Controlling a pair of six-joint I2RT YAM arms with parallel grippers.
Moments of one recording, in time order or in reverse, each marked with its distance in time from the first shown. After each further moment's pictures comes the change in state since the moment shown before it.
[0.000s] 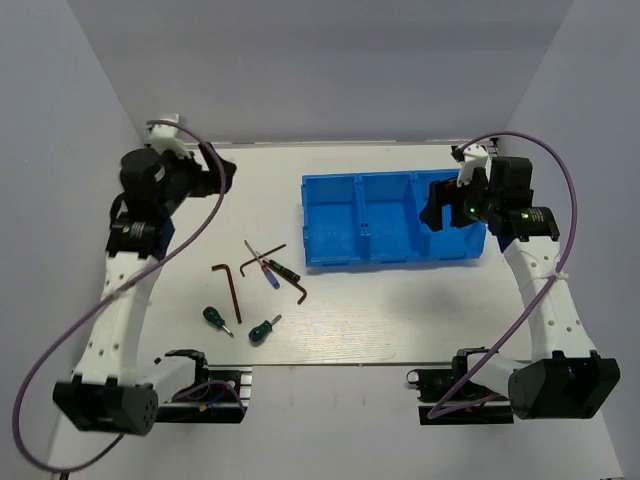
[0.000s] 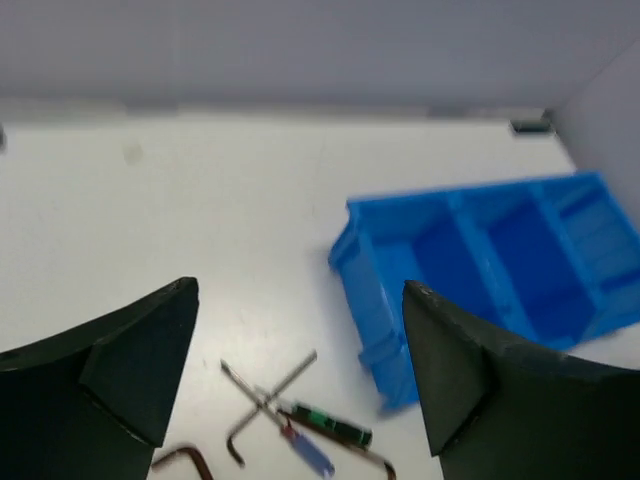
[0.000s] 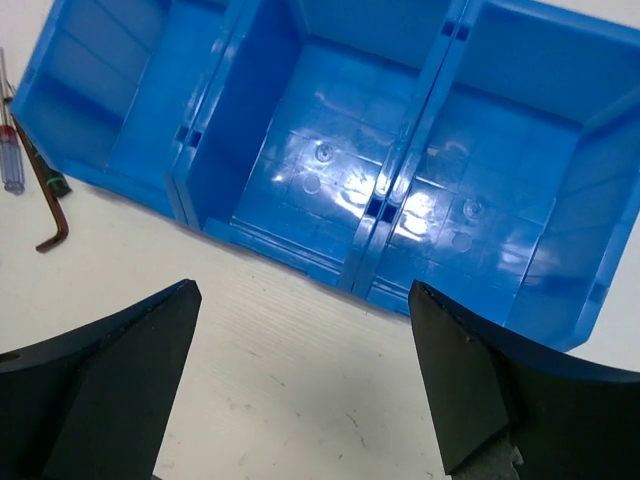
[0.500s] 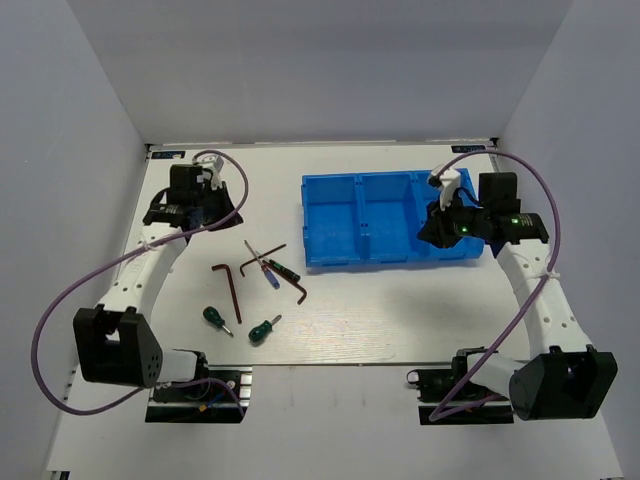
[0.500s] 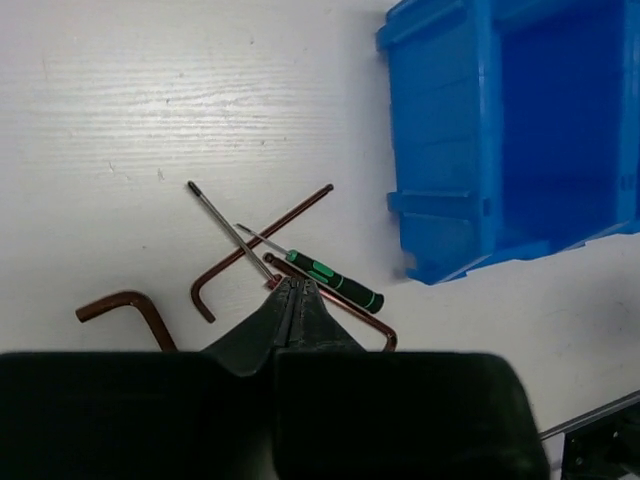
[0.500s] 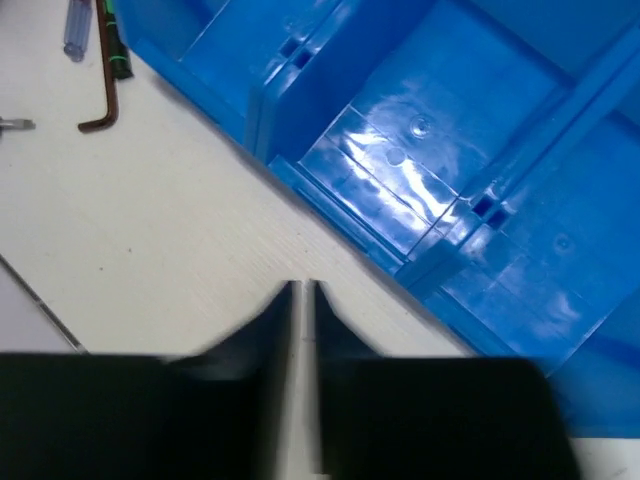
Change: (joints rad) left arm -0.030 0.253 -0.130 -0.211 0.053 -0.054; right arm 0.017 -0.002 -0.105 -0.061 -0.225 -0.271
